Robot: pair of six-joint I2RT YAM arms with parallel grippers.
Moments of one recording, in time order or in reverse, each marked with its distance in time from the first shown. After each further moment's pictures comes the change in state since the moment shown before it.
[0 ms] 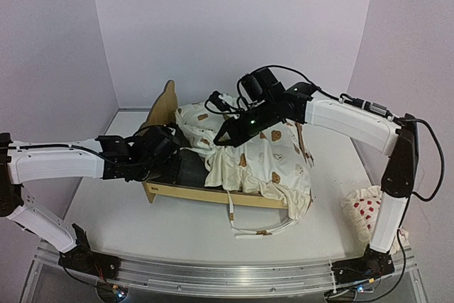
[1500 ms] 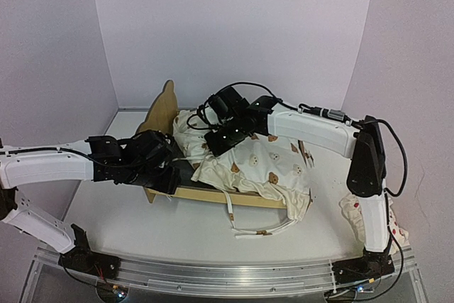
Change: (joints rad) left arm -0.042 -0.081 -0.014 -0.190 0.178 -0.129; right arm 0.084 0.267 0.201 -0.037 0.470 0.018
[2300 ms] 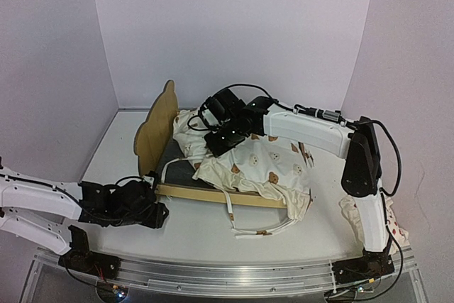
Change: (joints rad) left arm -0.108 -0.181 -0.514 0.362 -0.064 -0.165; right arm 0.001 0.034 0.044 -0.041 0.043 0.024
